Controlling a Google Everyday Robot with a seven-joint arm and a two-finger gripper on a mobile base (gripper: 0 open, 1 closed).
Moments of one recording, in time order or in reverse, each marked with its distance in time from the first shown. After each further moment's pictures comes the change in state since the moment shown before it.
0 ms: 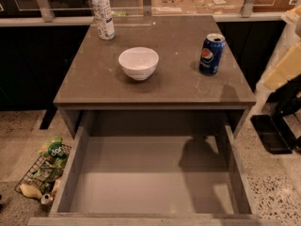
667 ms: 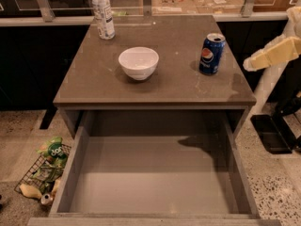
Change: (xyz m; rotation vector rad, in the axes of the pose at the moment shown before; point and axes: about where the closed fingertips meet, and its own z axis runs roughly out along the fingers) arm -0.001 -0.065 0.032 0.138 -0.375 0.208
